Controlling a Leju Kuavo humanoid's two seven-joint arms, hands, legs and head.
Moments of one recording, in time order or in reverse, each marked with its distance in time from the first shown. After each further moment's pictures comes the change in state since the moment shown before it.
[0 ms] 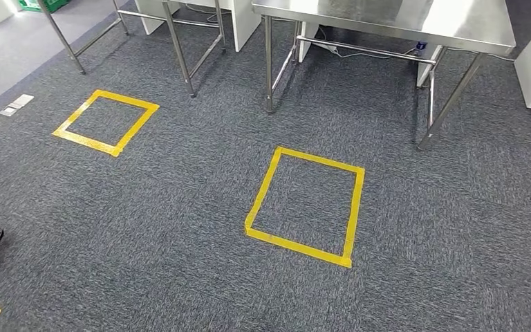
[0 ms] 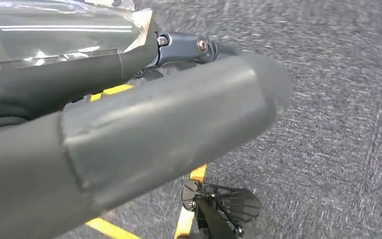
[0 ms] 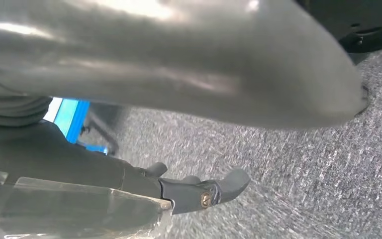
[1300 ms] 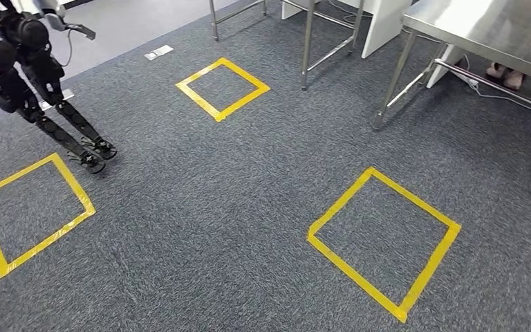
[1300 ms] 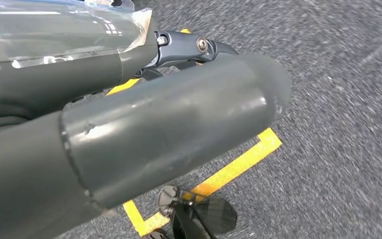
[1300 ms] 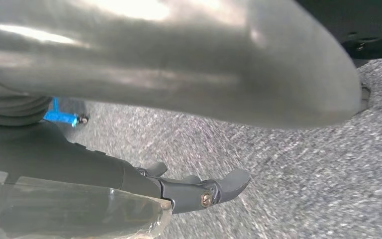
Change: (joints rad) left arm -0.001 0.005 0.125 -0.001 0.088 0.023 -0.018; right arm 0.001 -0.017 0.043 0.001 -0.009 0.001 -0.005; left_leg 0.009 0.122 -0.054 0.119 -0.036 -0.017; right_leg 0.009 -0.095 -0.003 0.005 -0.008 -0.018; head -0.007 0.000
